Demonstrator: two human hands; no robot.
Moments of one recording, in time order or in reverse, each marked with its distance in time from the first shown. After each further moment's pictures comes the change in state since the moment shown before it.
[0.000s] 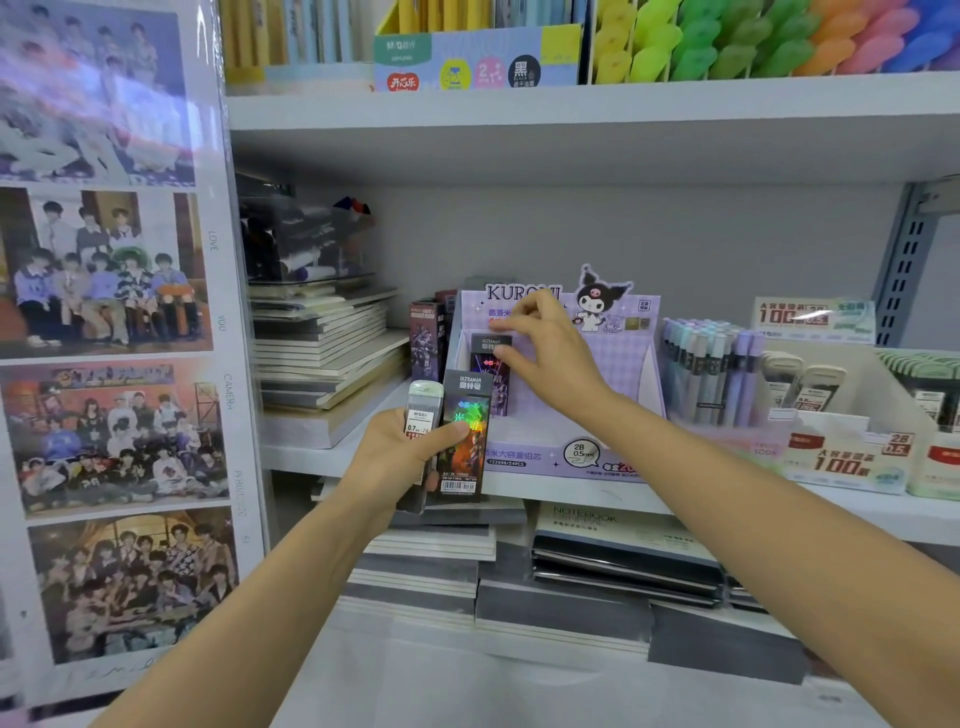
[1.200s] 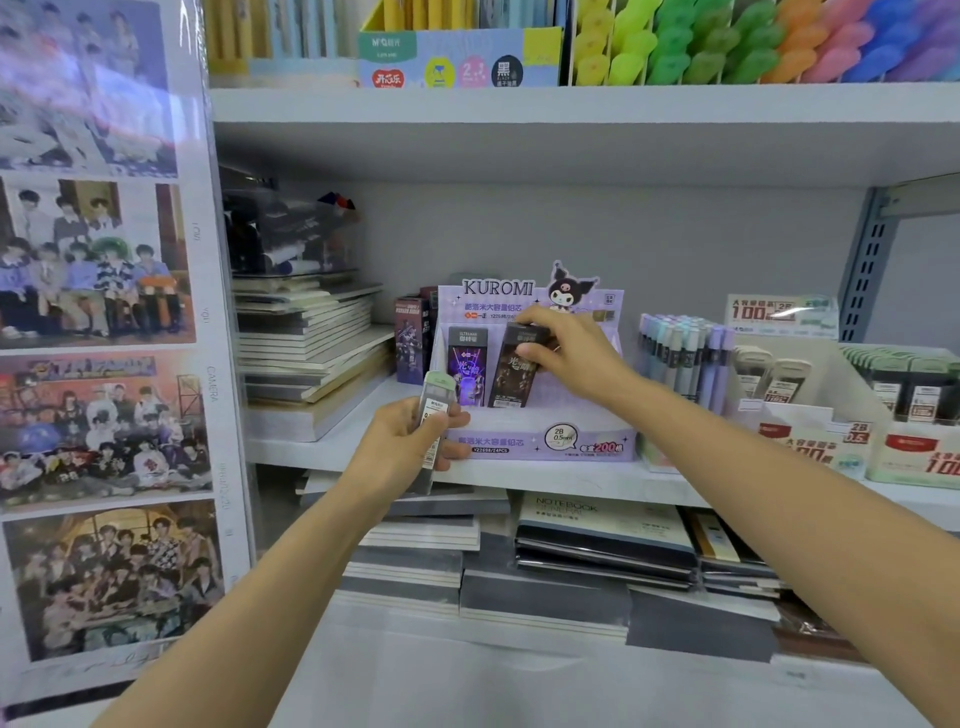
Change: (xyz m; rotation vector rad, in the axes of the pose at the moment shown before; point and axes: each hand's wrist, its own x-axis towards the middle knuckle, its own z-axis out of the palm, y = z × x) left_hand -0.005 0.004 0.012 0.097 -0.054 0.068; right_hand -0.011 0.021 -0.036 0.027 -0.177 0.063
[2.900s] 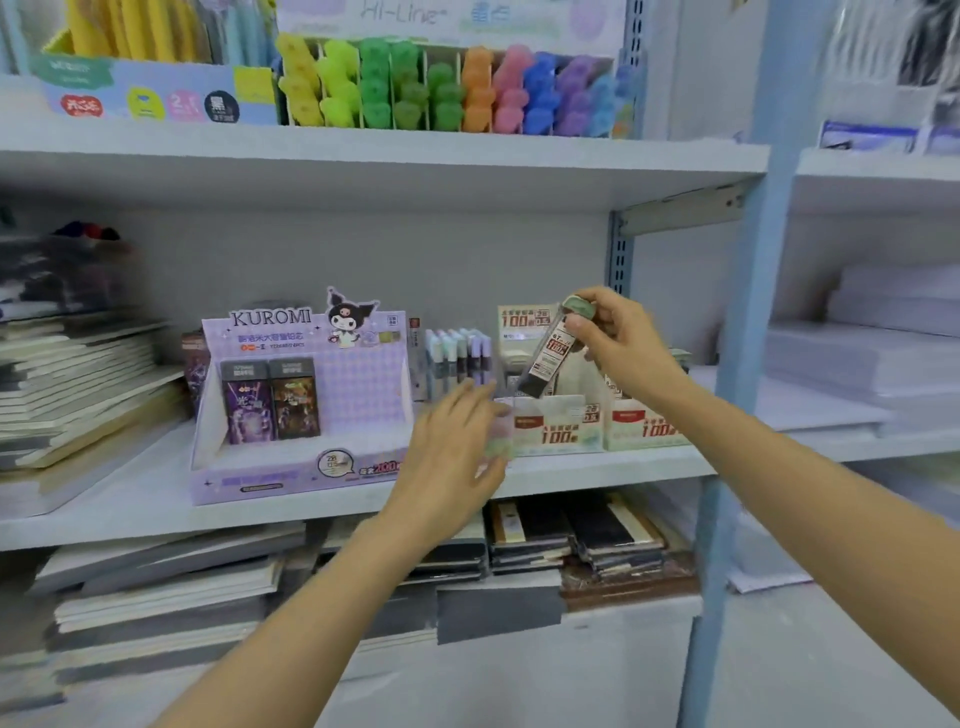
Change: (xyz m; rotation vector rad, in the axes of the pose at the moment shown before) left_hand -0.015 0.045 0.216 0.878 -0.206 0.769; right_hand -0.145 0.087 -0.193 0.126 0.350 0.231
